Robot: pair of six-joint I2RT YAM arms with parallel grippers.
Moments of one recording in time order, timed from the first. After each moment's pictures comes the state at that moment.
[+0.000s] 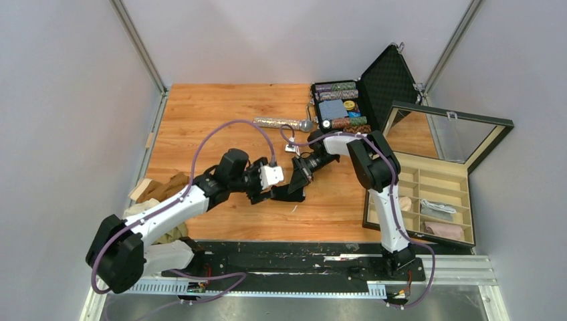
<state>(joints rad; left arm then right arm) -0.62 1.20 0.74 -0.19 0.35 0.52 0.47 2.31 1.49 -0.78 -1.30 -0.37</state>
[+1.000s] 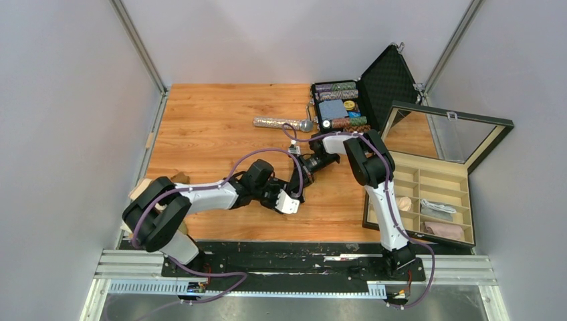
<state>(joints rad) -0.78 1.52 0.65 0.04 0.39 1.14 0.44 2.44 1.58 -0.87 -1.36 -0.16</state>
